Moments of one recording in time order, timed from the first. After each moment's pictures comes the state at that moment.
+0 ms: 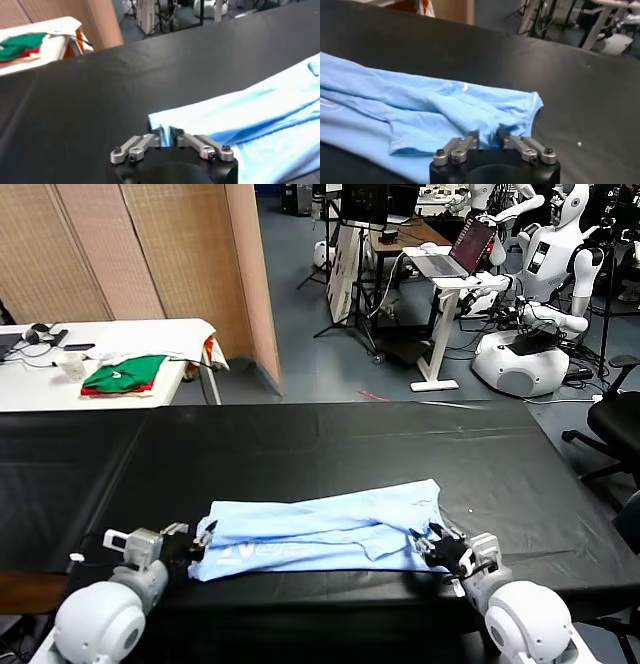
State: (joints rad) left arm 1.45 -0.97 -0.55 -2.20 -0.48 0.74 -0.11; right arm -1.38 1.04 0.50 2.16 0.50 -0.74 0.03
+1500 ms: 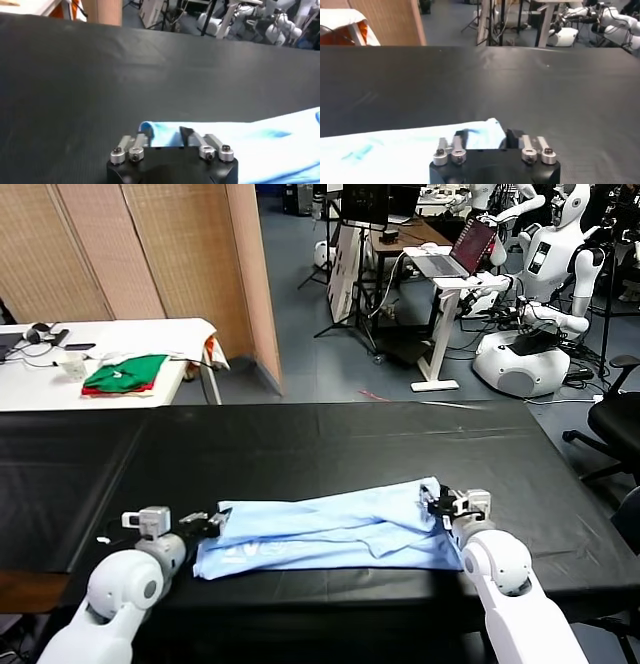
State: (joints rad) left arm 1.24 -1.06 -0.48 -1.92 -0.68 0.73 -0.09; right arm -1.09 1.21 0.43 1.76 0.41 -0.62 0.12
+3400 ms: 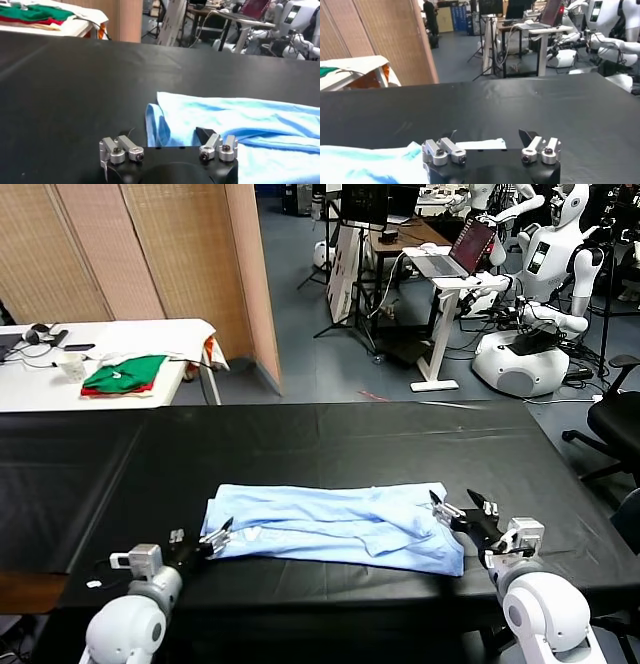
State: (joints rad) left arm 1.42 -1.27 -0.62 -1.96 -0.42 0.52 0.04; right arm -1.36 1.20 0.62 2.11 0.52 -0.59 0.07
